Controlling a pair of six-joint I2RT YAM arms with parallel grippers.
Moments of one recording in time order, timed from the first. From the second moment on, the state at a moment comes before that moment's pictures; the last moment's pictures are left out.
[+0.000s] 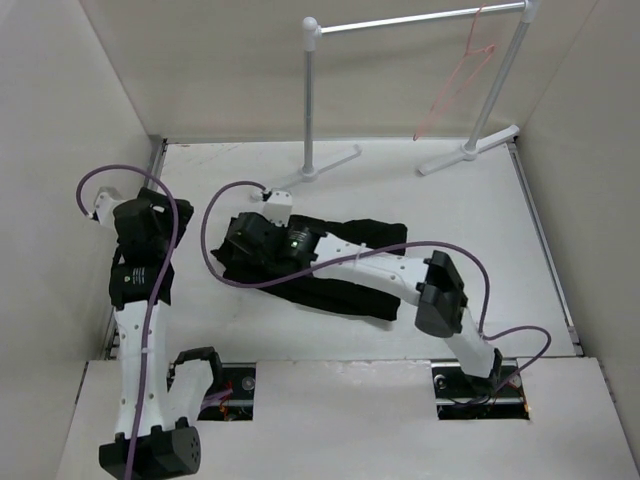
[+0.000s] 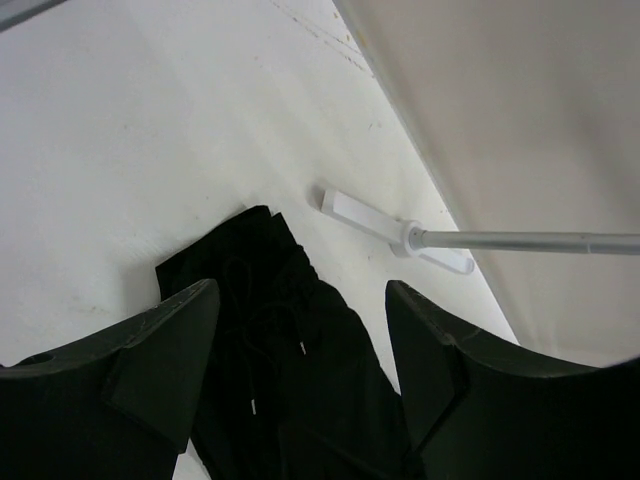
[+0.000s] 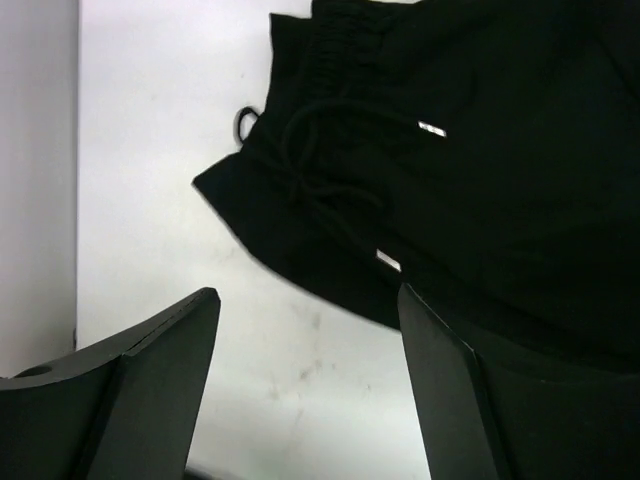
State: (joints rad) left arm 0.17 0.81 0.97 -0.59 -0.12 -0.88; right arm 1.18 2.19 2.12 -0.74 0.59 1.03
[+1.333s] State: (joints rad) left arm -0.09 1.24 0.63 -0.38 -0.34 -0.78; right arm 0.30 1.43 0.78 -0.09 0.01 0.79
